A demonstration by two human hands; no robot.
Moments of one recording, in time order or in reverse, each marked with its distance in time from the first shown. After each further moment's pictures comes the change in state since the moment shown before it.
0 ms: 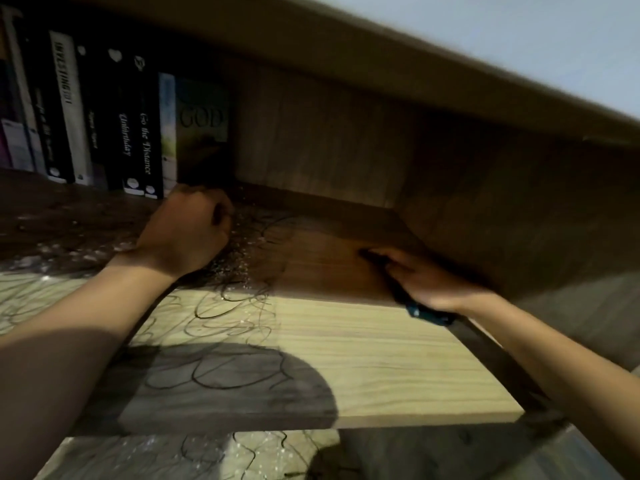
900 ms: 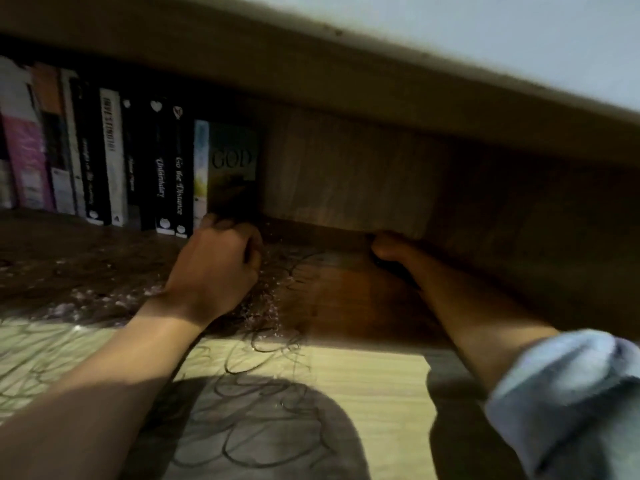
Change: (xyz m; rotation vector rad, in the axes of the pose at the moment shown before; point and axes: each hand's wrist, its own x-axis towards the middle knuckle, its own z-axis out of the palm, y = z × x) left_hand 0.000 0.005 -0.004 0.055 0.074 0.015; right_hand 0.194 -0.001 0.015 -0.313 0.111 0.239
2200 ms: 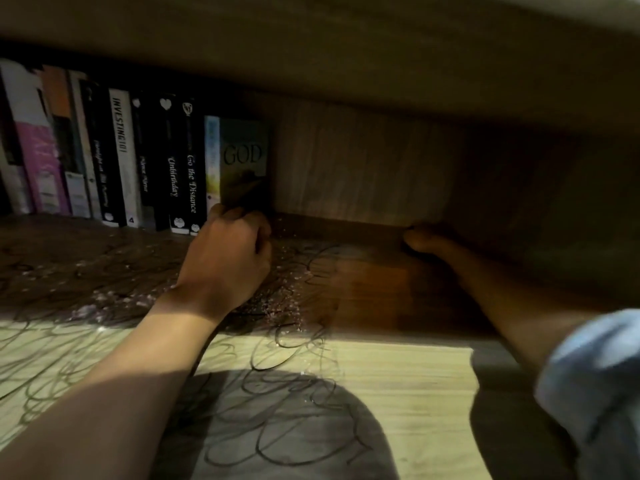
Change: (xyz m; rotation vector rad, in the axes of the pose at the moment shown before) left_hand 0.006 -0.003 -0.009 0.040 0.005 -0.024; right_hand 0.011 0.032 -0.010 -0.143 0.051 0.111
